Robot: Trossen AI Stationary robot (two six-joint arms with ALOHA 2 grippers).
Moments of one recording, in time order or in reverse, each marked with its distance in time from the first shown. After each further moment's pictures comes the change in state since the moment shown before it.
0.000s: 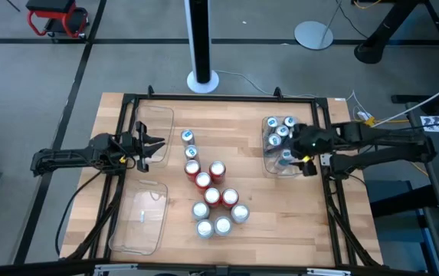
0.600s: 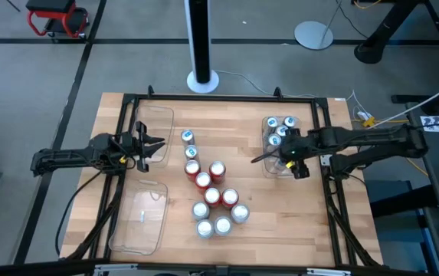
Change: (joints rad) left arm 0.000 0.000 0.000 0.000 0.000 0.006; right arm 0.013 0.209 -0.020 -0.029 0.042 0.033
